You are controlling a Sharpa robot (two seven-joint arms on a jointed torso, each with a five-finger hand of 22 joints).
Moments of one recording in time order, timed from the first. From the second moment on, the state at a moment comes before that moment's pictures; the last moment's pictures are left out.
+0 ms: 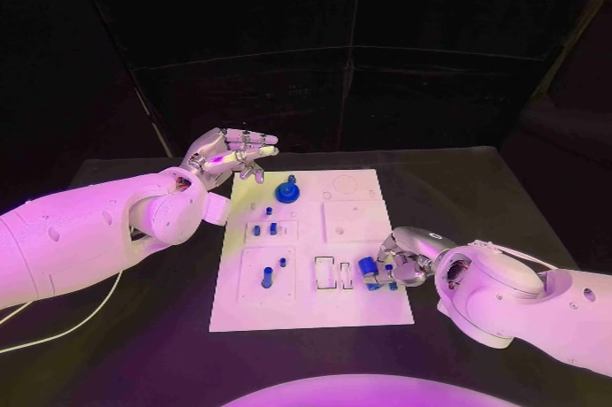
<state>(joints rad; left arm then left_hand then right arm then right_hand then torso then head) 1.27 -0.79 -0.14 1.40 -0.05 -0.17 0.43 1.33 -0.08 0.43 -0.08 0.05 1.00 0.19 0.11 0.07 1.11 0.11 0.19 0.07 1.30 0.02 1.10 0.73 0.17 1.26 0.11 0.63 0.68 1.03 -1.04 -0.12 1.91 -1.46 -0.36 -0.57 1.27 -0.08 -0.20 0.29 0.30 0.99 0.10 0.31 0.14 1.38 0.02 1.33 1.21 1.47 -0.05 1.50 1.31 0.08 1.43 0.06 1.39 1.23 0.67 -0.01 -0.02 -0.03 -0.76</state>
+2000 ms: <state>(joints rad) 1.27 -0.79 -0.14 1.40 -0.05 -0.16 0.43 1.33 -0.08 0.43 -0.08 0.05 1.00 0.19 0.11 0.07 1.11 0.11 0.19 0.07 1.30 0.02 1.10 0.73 0.17 1.26 0.11 0.63 0.68 1.00 -0.93 -0.12 1.90 -1.40 -0.56 -0.53 1.24 0.03 -0.24 0.29 0.40 1.07 0.06 0.37 0.19 1.46 -0.01 1.41 1.31 1.47 -0.07 1.52 1.31 0.08 1.45 0.03 1.42 1.30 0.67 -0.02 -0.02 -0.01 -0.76</state>
